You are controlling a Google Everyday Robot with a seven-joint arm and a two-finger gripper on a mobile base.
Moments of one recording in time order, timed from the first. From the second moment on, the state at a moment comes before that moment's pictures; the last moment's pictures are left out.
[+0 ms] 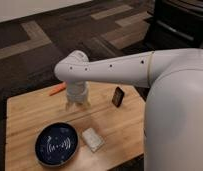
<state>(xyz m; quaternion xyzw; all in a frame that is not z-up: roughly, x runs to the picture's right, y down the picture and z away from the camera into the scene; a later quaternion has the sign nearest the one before) -0.105 0.102 0.703 -0.26 0.23 0.64 0.68</state>
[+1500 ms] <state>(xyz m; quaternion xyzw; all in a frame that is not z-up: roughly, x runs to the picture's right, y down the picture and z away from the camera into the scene) -0.092 0.096 0.703 -0.26 0.24 0.65 0.67</state>
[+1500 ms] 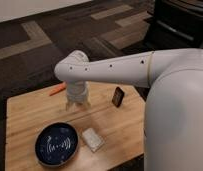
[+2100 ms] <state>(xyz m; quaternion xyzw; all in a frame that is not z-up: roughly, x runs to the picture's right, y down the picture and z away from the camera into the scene) 0.027 0.060 0.715 -0.22 0.25 0.70 0.63</state>
